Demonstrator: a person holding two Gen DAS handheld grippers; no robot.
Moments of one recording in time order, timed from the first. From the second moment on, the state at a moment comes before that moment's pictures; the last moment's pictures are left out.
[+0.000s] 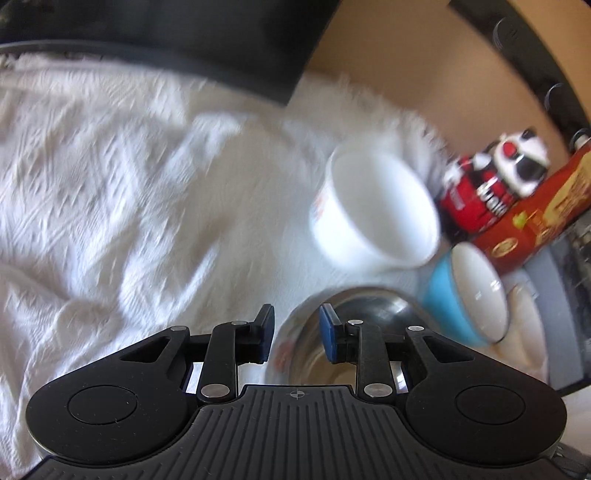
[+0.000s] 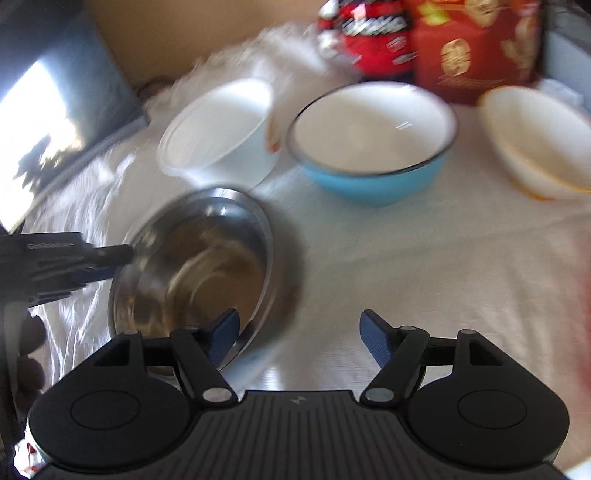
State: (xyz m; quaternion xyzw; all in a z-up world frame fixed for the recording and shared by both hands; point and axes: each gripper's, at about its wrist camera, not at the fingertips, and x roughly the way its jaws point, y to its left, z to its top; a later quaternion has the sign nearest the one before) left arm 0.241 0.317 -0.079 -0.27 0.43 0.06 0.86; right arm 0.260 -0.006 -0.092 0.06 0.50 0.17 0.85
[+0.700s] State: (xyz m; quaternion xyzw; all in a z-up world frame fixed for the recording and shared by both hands) left arm 0.318 0.150 -0.070 -0.28 0.45 -0.05 0.85; right arm 0.295 -0.182 -0.035 0.01 0.42 0.05 0.91
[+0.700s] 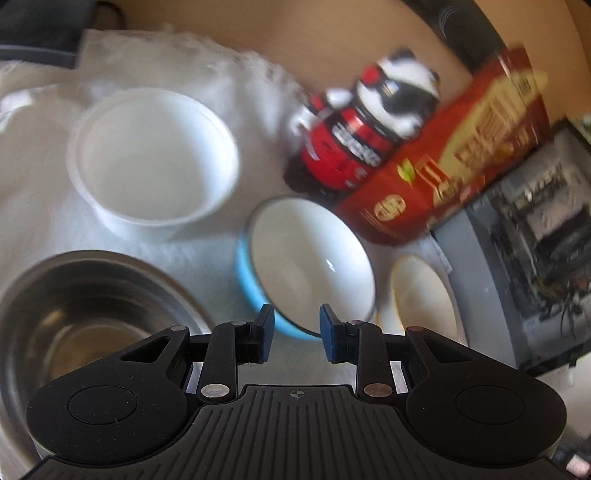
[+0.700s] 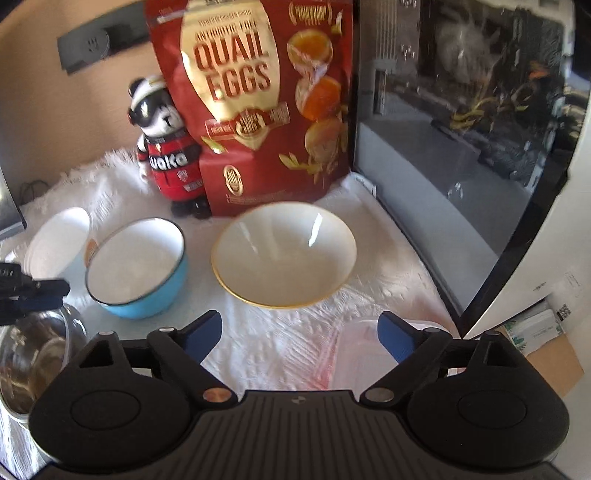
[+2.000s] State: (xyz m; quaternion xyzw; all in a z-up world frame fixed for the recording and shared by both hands) left arm 0.366 0.013 -0.118 -0.26 0.55 -0.03 0.80; right arm 0.457 -0.206 -0.104 0.07 0.54 0.19 0.82
